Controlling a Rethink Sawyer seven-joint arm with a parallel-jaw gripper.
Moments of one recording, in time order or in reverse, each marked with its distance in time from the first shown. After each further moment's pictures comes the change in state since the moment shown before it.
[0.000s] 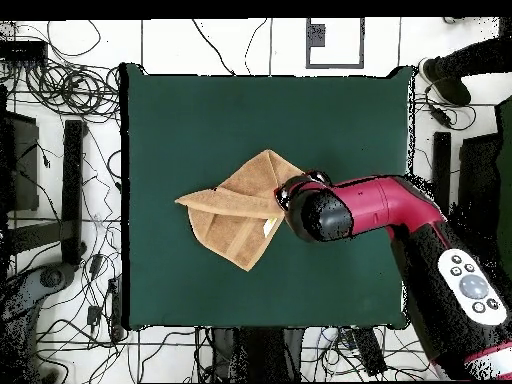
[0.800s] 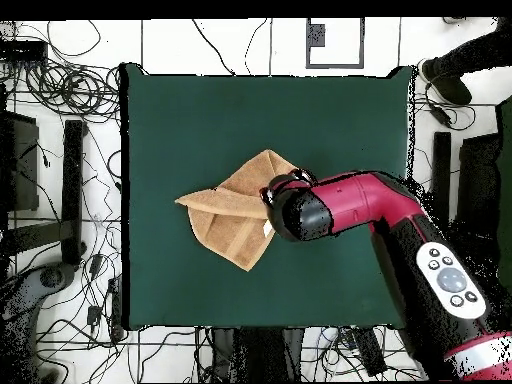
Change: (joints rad) arm 0.068 -0.018 -0.033 0.000 0.009 -0.011 0.000
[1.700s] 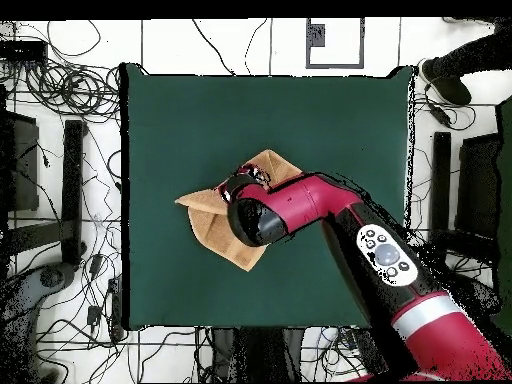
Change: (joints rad) arm 0.123 0.107 -0.024 -0.003 -0.078 -0.273 0.000
